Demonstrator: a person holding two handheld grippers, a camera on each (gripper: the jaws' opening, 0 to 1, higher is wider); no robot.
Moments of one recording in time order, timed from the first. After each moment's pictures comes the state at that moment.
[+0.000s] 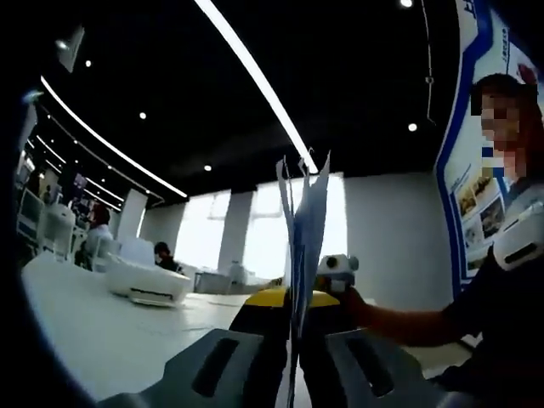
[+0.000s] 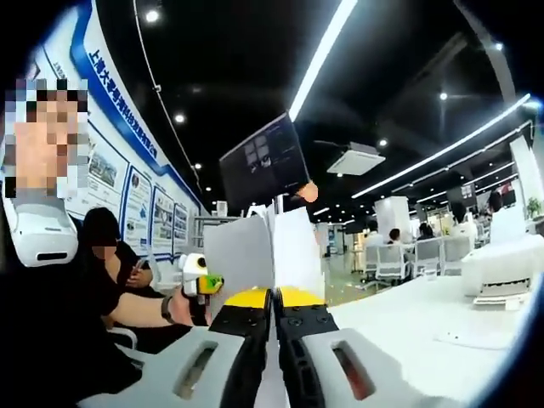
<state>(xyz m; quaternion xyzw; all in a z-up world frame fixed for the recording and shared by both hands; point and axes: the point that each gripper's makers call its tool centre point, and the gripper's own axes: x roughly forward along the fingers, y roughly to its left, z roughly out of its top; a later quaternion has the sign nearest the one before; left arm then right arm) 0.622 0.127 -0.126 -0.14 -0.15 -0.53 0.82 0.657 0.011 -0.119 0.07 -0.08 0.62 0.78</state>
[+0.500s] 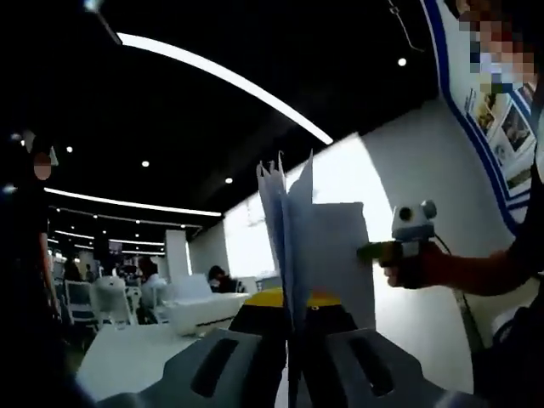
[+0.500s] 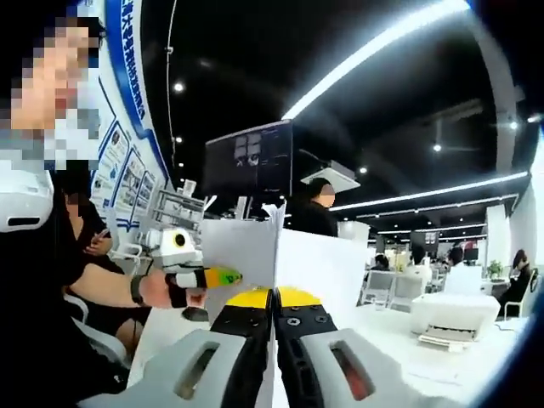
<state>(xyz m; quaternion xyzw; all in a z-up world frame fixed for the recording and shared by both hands) 0.648 0.116 -0.101 0.01 -0.20 -0.43 0.88 0.624 0.000 -0.090 -0.02 -0.15 0.53 0.84</state>
